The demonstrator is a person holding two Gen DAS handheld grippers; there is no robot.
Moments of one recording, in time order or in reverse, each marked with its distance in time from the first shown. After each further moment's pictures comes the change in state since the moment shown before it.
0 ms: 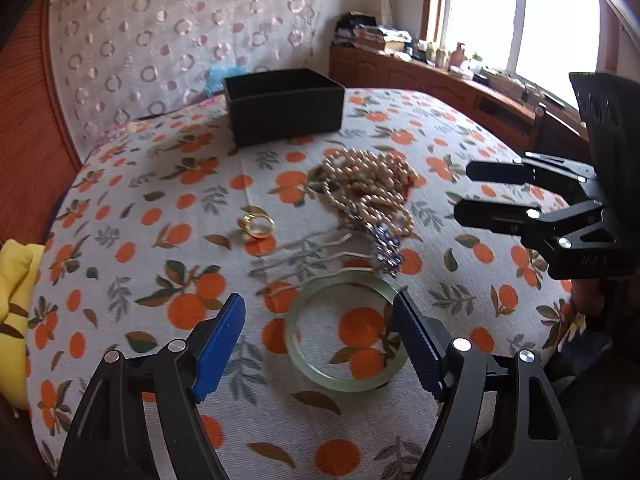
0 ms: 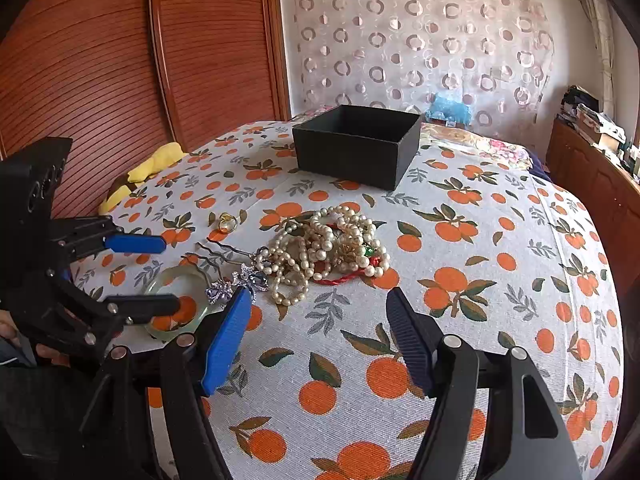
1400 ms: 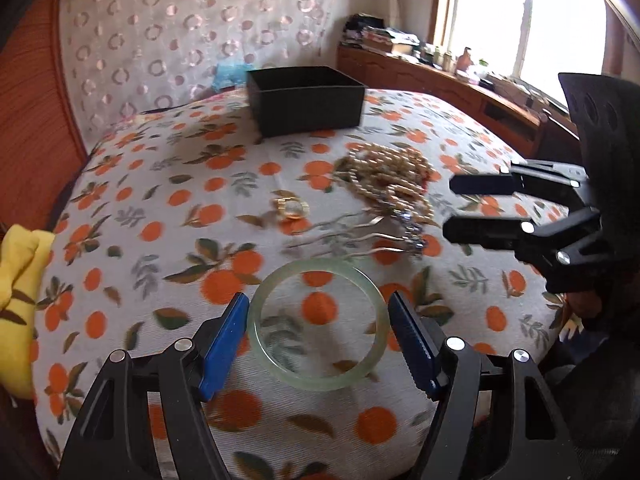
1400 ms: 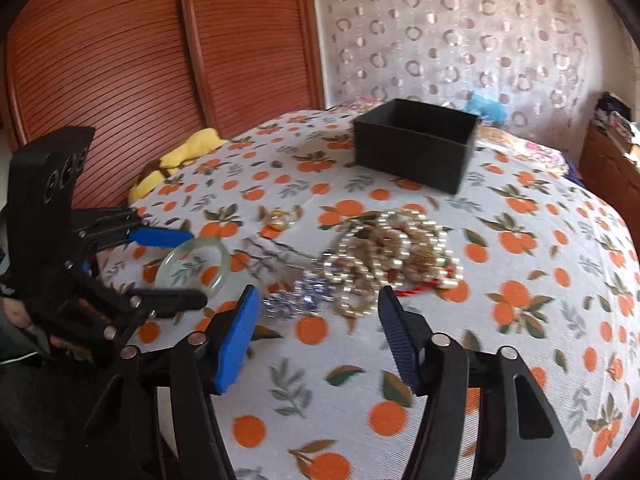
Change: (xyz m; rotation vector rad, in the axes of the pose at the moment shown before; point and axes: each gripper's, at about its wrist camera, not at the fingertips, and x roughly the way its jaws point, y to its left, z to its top) left arm -0.017 0.027 -0.013 -0.045 -0.014 0.012; right arm 0.021 0.033 0.010 -0.057 0.043 0.129
